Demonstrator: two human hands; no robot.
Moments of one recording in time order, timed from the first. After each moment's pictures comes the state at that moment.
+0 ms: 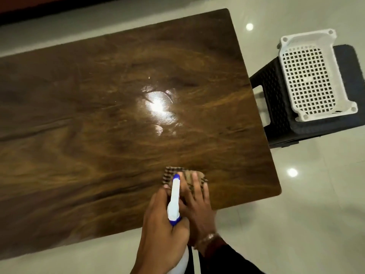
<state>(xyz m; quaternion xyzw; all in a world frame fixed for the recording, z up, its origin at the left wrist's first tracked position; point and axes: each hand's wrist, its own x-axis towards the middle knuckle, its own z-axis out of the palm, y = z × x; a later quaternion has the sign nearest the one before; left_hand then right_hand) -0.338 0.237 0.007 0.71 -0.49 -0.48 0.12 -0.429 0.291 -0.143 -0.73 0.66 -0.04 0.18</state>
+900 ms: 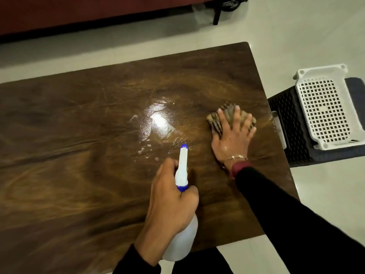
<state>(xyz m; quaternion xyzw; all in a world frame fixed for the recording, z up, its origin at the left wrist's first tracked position) -0.296 0.107 0.012 0.67 -0.53 -0.49 0.17 -0.501 0.039 -0.144 -0.56 0.82 -0.04 0.16</state>
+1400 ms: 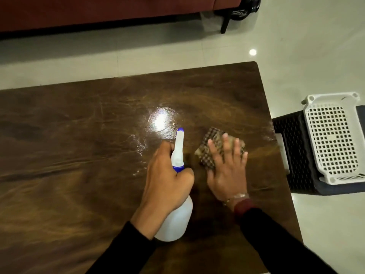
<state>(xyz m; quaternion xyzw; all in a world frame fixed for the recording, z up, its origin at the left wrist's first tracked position) -0.319 0.003 -0.001 0.69 -0.52 -0.47 0.19 -0.499 0.048 -0.144 -0.66 0.73 -0.02 0.16</state>
